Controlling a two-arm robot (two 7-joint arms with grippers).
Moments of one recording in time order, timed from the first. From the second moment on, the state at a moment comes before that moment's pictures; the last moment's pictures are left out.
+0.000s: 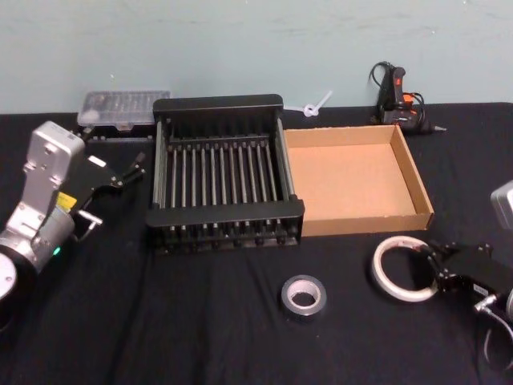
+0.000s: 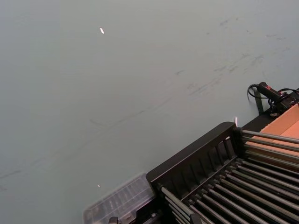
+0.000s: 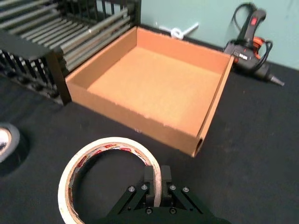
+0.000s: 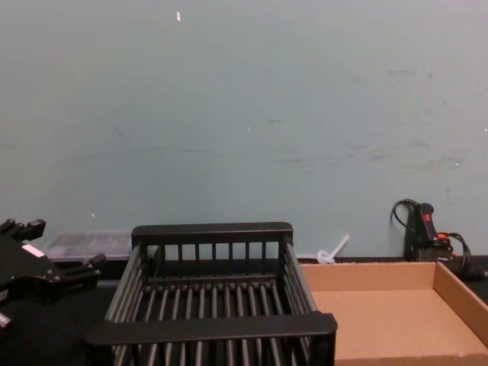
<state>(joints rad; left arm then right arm) -0.20 0.60 0.45 -1.41 -0.25 -0.12 0.03 -0.13 0.62 -0.19 -1.69 0.36 0.28 0.30</state>
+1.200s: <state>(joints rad) -0.20 0.60 0.45 -1.41 -0.25 -0.12 0.03 0.18 0.39 -0.29 -1.59 0.23 0.30 0.29</state>
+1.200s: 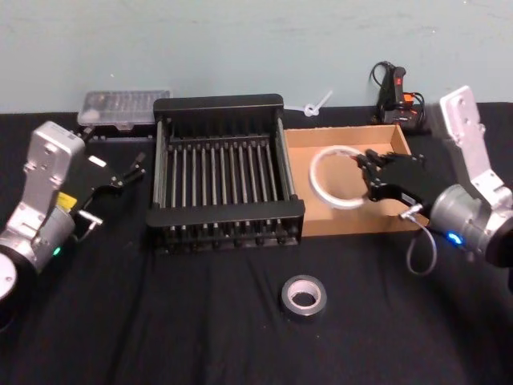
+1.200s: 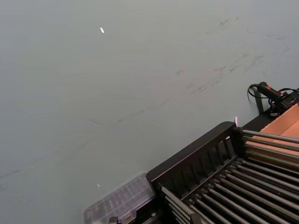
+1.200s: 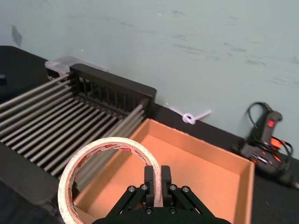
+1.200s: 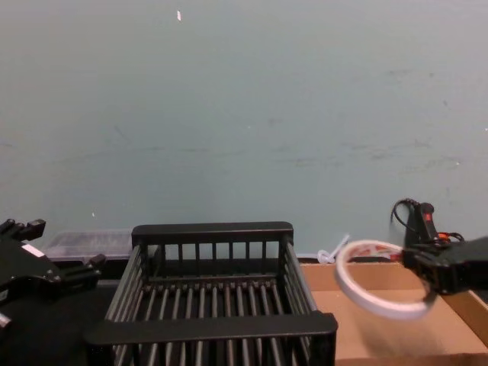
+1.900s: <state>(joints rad) -0.20 0.60 0.45 -1.41 -0.25 -0.12 0.03 0.31 0.31 -0.37 -1.49 0.19 0.29 0.33</state>
